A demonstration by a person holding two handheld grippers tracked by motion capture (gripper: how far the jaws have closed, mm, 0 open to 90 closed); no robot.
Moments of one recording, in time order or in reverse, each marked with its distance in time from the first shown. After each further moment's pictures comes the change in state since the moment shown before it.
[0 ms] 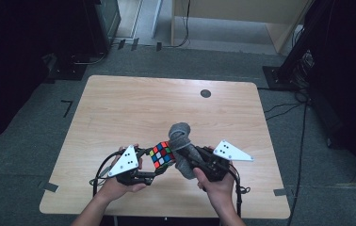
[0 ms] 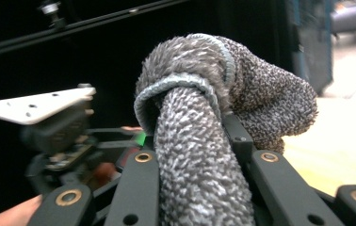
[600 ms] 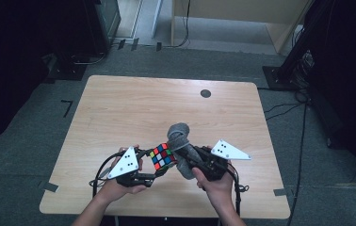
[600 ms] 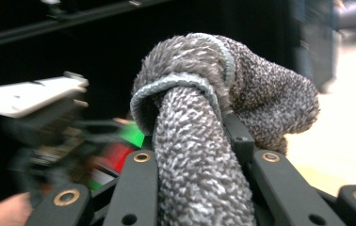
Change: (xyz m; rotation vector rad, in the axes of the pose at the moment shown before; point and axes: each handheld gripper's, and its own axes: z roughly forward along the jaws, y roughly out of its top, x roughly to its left) left arm -0.001 0.002 -0.005 -0.023 -0.016 -0.007; right arm -0.008 -0.005 0.003 0.030 -0.023 0.006
